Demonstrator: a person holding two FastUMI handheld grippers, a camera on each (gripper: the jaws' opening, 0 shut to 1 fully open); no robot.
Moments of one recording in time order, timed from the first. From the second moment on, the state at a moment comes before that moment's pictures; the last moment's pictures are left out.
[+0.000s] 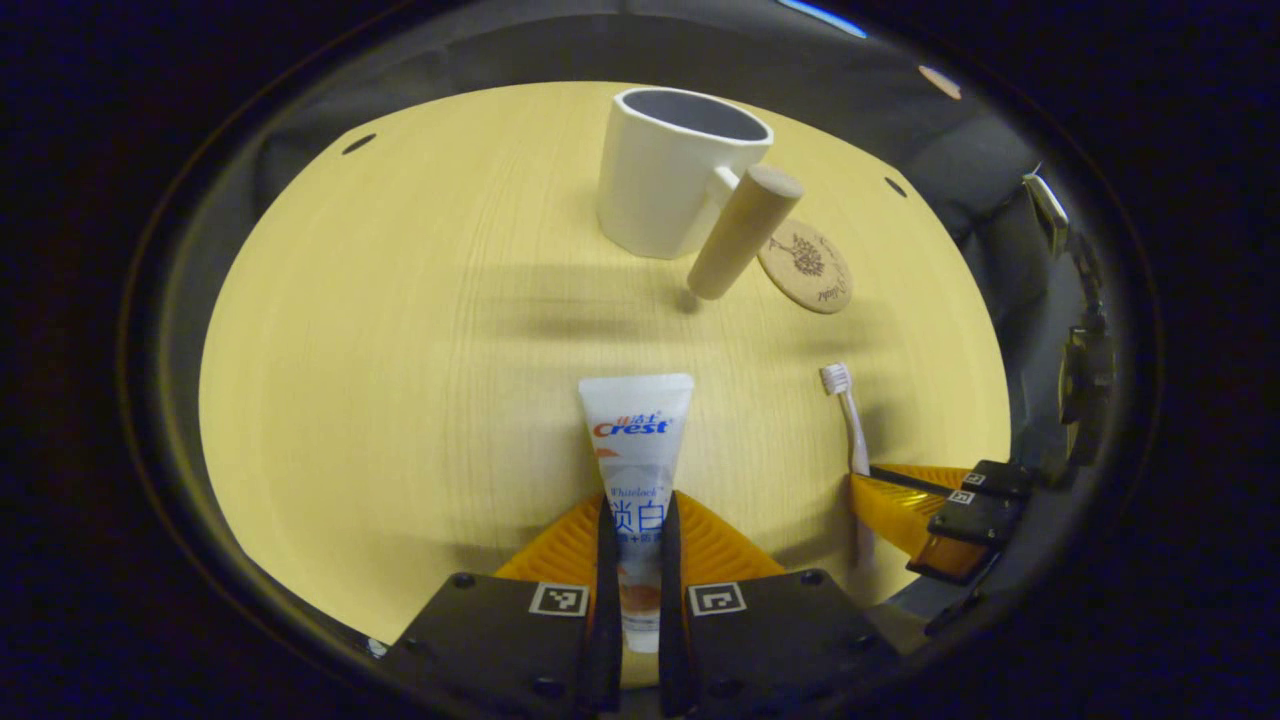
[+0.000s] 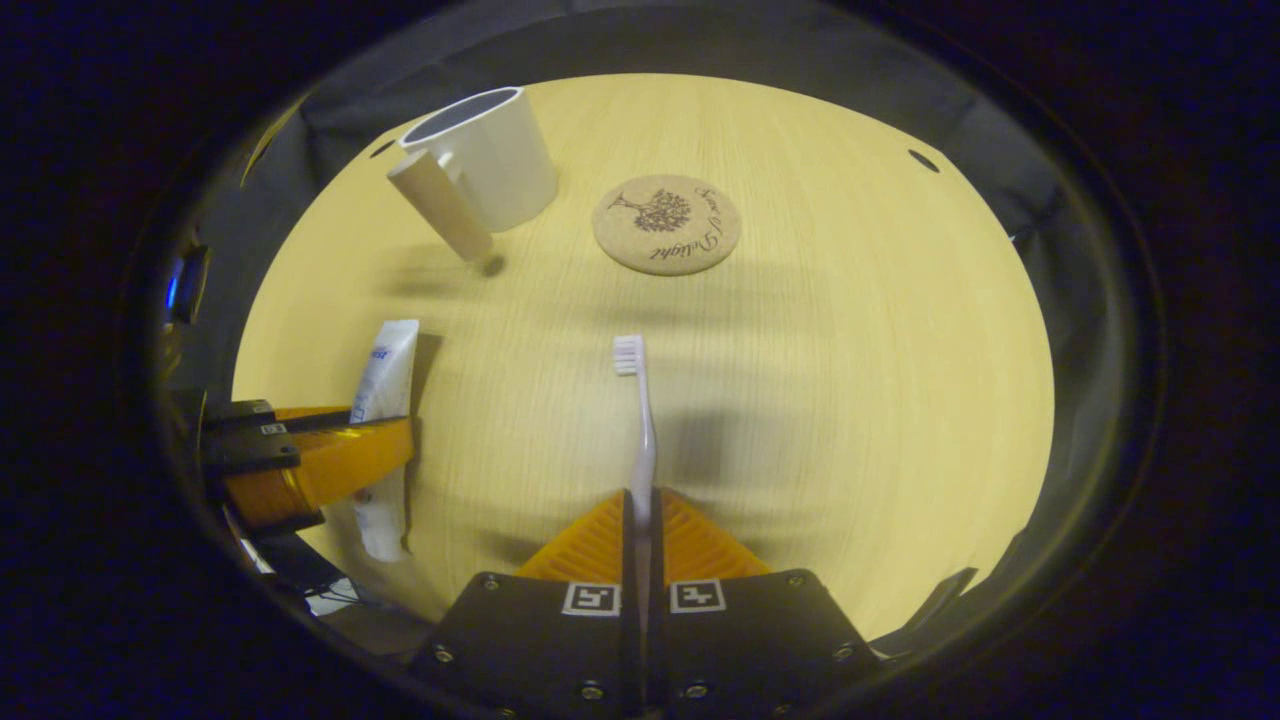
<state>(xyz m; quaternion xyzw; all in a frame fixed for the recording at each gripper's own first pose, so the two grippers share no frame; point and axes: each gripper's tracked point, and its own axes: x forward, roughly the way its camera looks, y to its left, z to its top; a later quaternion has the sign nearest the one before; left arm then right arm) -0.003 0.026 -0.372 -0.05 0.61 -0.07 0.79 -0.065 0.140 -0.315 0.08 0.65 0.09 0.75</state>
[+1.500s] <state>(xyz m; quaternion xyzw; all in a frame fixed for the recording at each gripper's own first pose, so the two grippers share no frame) 0.160 0.047 -0.154 -0.07 0.20 -0.05 0.98 0.022 0.112 -0.166 0.19 0.33 0.12 0.92</state>
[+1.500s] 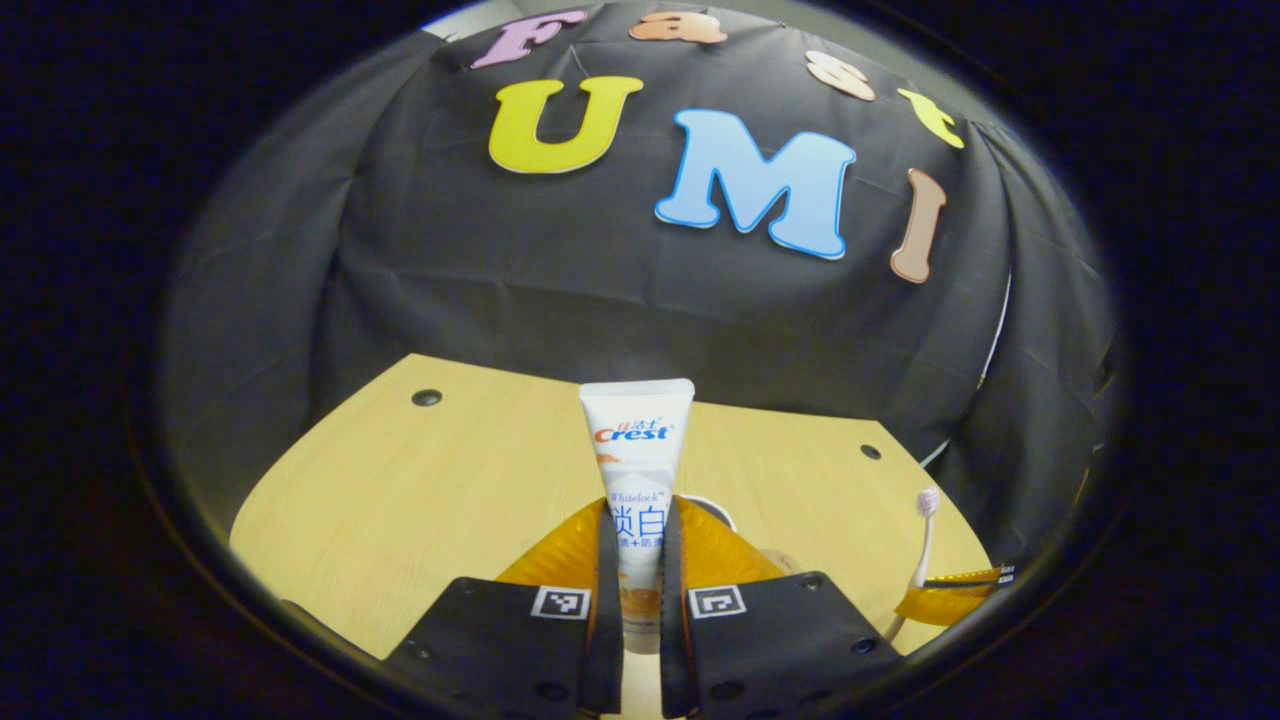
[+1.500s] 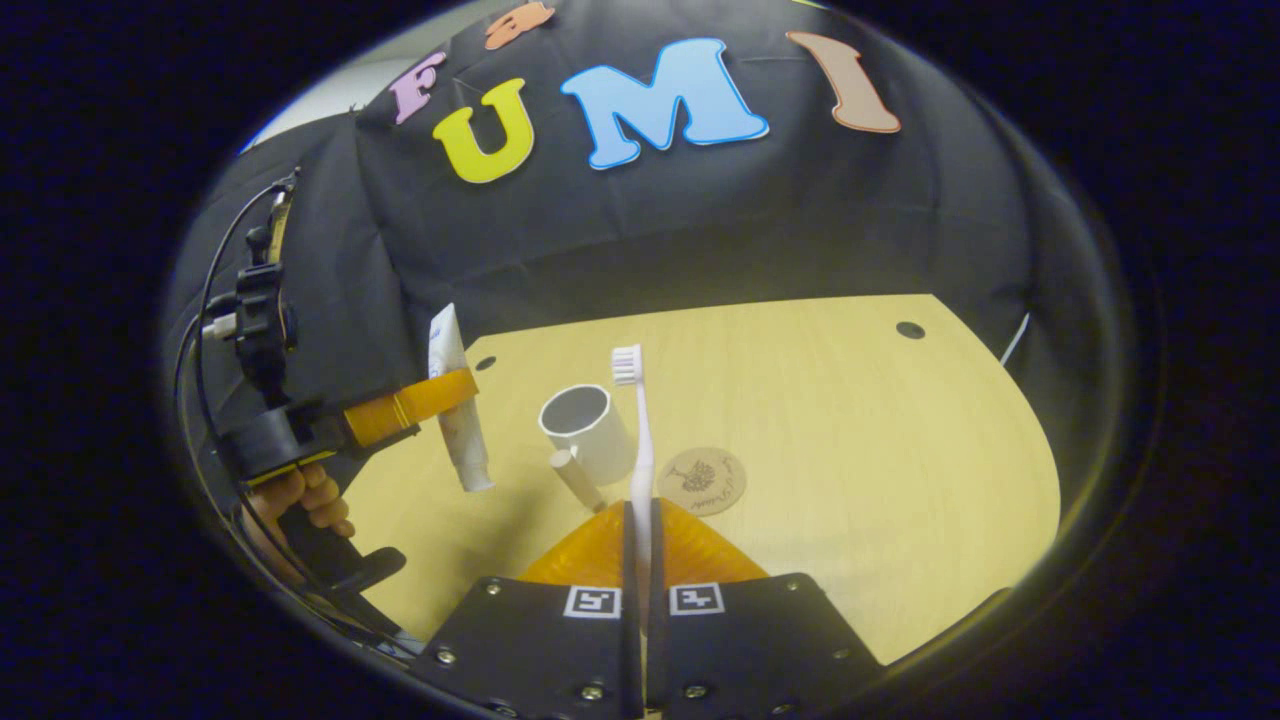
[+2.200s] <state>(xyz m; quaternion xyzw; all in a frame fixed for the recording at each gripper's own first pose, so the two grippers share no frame) 0.259 0.000 -0.159 -0.04 0.10 -0.10 0.99 0.011 0.097 -0.165 0.20 0.32 0.06 0.92</state>
